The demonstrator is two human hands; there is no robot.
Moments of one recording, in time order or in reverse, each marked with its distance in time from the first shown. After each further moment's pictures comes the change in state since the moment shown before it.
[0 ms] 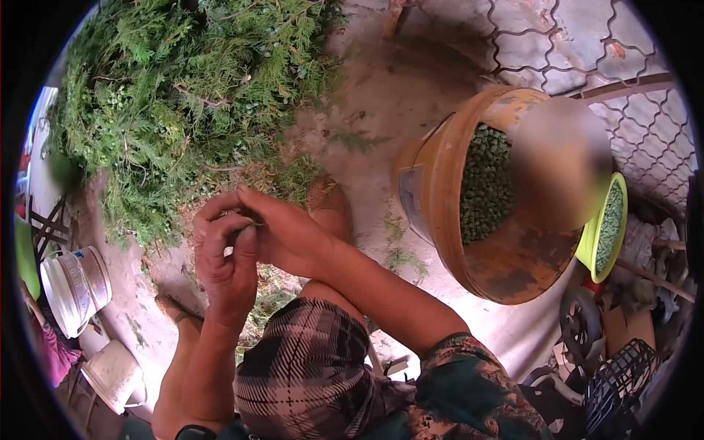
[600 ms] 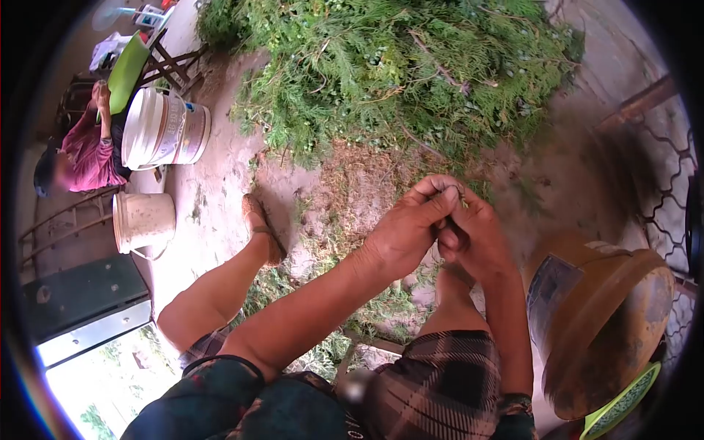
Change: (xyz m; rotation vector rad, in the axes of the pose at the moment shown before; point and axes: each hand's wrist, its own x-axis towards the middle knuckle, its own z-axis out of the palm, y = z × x) left_hand 0.003 -0.043 -0.003 -1.181 0.068 -0.858; right_hand 0.024 -0.015 -0.017 -0.434 0.125 0.137
